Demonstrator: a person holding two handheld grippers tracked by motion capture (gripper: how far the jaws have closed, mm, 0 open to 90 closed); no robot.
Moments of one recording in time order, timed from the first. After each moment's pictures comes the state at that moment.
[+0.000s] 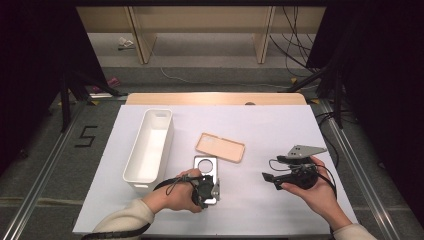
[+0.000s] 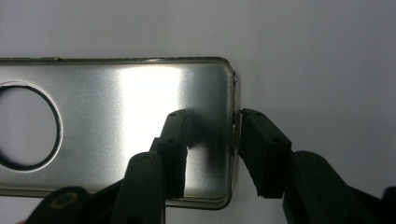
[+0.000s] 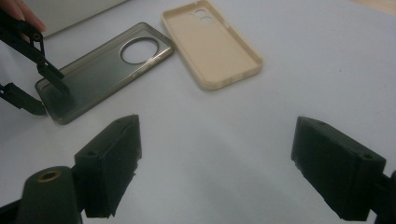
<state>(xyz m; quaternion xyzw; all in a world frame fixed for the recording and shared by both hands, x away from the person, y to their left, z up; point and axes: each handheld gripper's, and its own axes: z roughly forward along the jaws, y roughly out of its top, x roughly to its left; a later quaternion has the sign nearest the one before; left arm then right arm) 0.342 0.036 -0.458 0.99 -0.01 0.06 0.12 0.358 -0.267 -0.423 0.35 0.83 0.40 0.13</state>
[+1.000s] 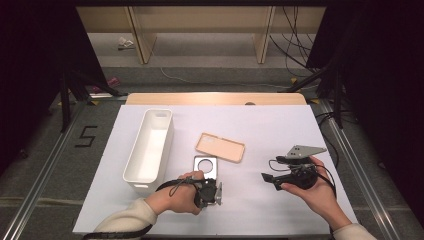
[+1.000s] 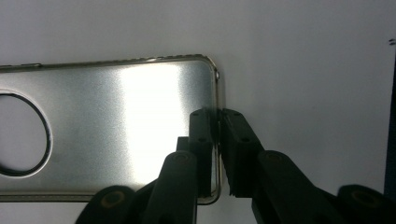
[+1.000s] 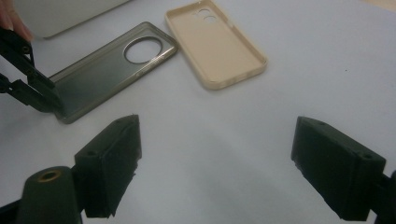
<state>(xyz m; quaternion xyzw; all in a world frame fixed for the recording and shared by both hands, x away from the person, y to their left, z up) 0.334 0.030 -0.457 0.99 -0.04 0.06 0.08 0.358 -0.266 -0.424 0.35 0.84 0.40 0.12</state>
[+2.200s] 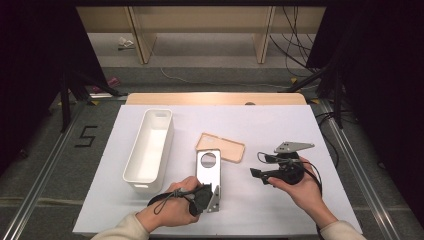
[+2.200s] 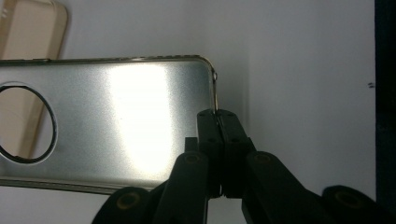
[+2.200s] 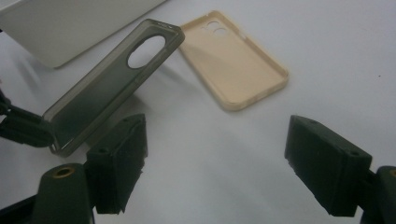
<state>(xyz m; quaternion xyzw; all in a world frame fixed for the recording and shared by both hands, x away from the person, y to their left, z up) 0.304 0.041 -0.442 0.97 -0.02 0.16 0.19 0.368 -0.234 -0.424 0.39 0.82 0.42 0.10</state>
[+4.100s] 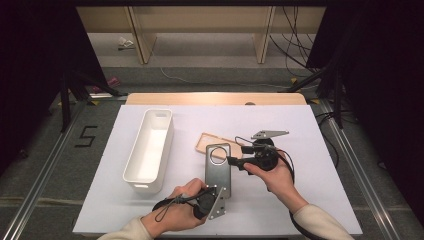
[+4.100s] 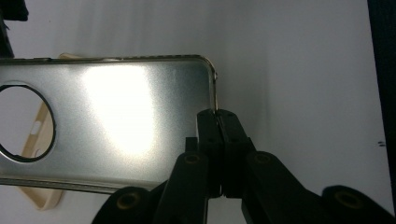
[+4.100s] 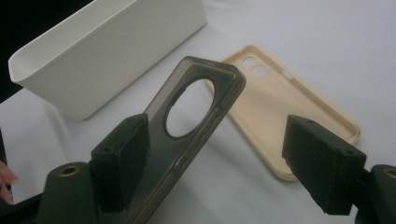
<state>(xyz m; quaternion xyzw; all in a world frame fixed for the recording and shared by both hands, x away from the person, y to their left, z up) 0.295 0.031 -0.442 0.94 -0.03 0.21 0.25 0.403 -0.178 -0.423 0.40 0.80 0.46 0.04</state>
